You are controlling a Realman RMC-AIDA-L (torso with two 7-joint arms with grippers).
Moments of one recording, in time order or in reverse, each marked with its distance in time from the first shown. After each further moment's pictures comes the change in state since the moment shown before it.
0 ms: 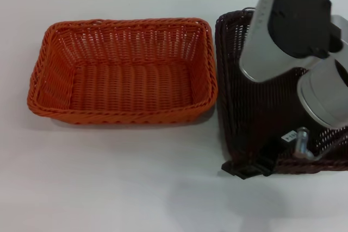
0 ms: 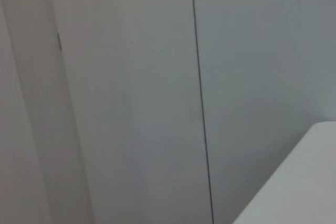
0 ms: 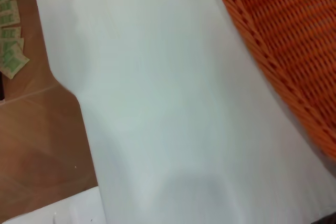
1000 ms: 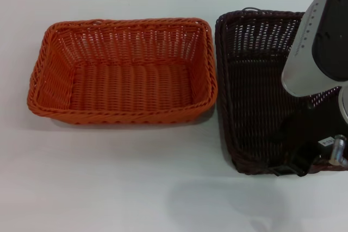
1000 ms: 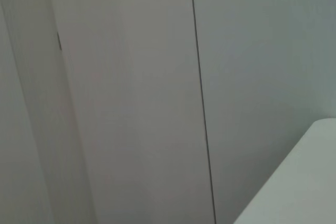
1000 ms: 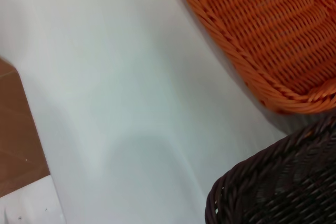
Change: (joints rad) left arm 0.008 0.001 0.006 0.002 0.001 0.000 0.000; right arm -0.151 -0.017 -0.001 -0.159 -0.138 0.027 0.003
